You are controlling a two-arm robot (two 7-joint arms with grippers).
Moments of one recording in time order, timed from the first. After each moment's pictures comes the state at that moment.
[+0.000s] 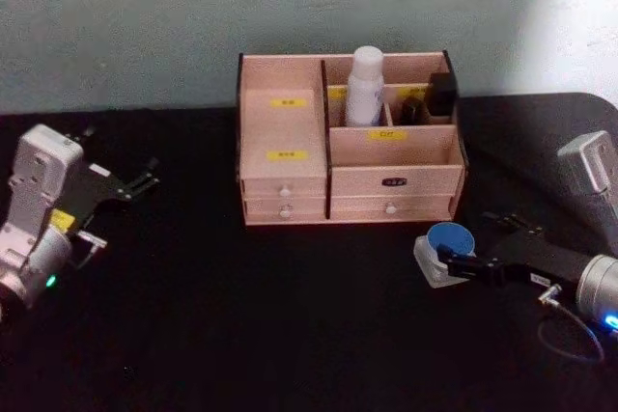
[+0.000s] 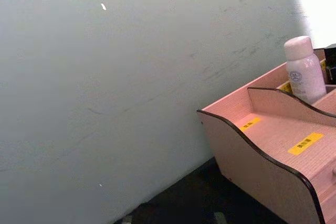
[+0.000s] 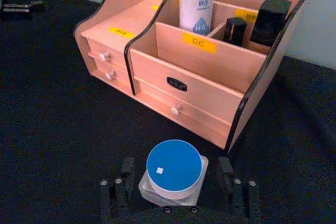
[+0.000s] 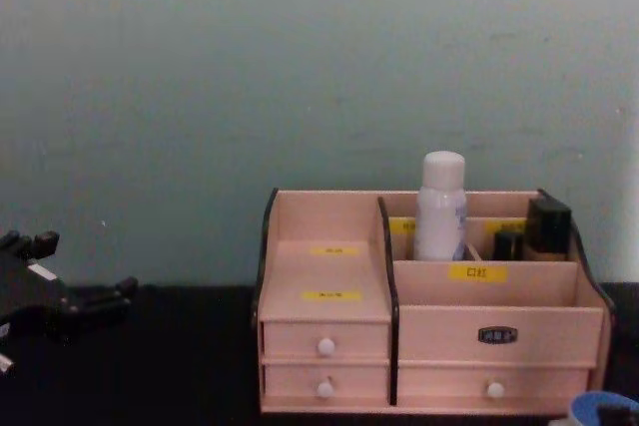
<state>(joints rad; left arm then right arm) -0.20 0.60 0.45 -1.41 -0.25 -0.12 0.03 -0.01 0.65 -0.26 -1.71 0.49 0.35 0.36</state>
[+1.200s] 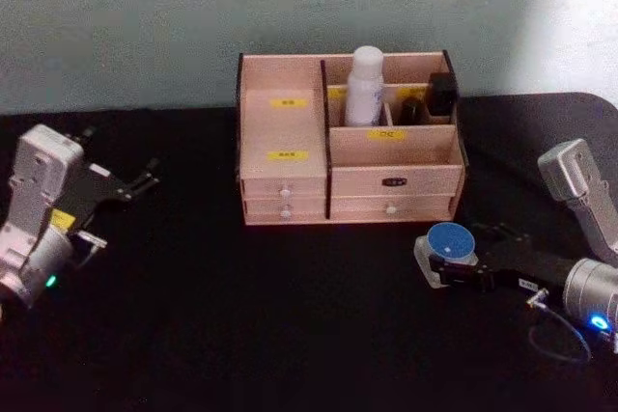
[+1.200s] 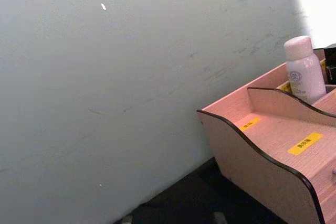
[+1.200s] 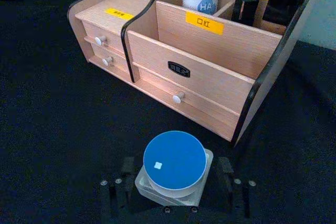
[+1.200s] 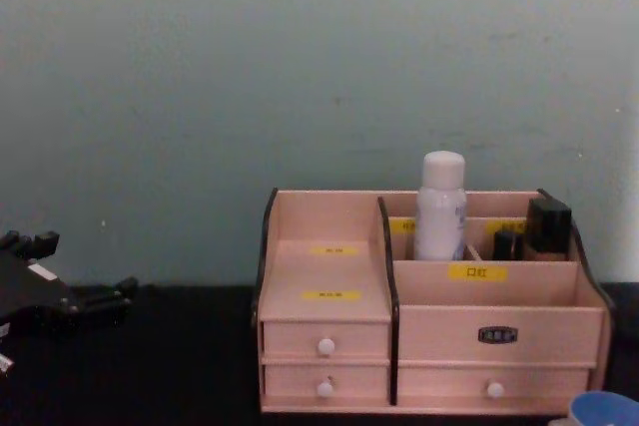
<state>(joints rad) -0.20 0.60 0.45 -1.41 -0.25 -0.12 0.03 0.06 0.64 -0.32 -1.63 0.48 0.36 0.38</state>
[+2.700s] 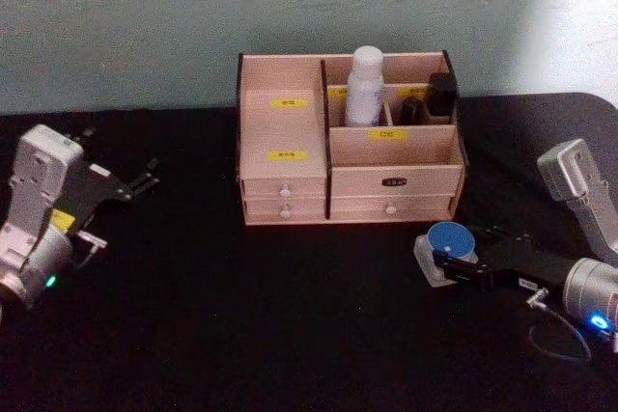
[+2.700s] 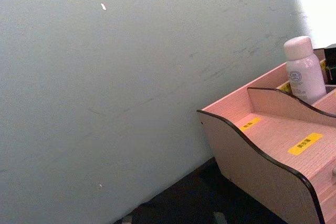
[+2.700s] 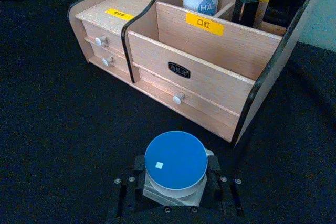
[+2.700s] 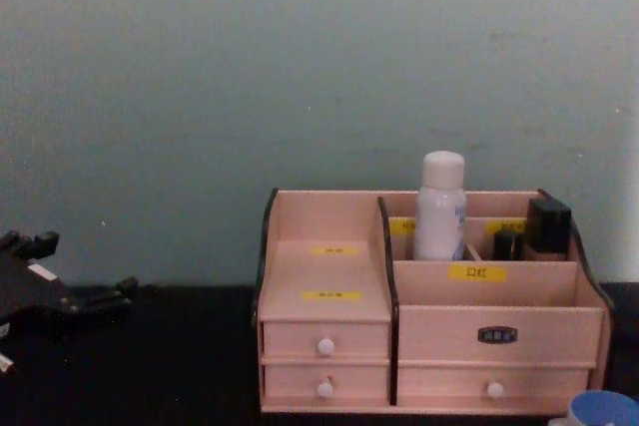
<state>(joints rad) -0.20 0.60 0.45 -1.41 -0.25 -0.12 0.03 0.06 0.64 -0.32 -1.63 0.48 0.35 0.38</state>
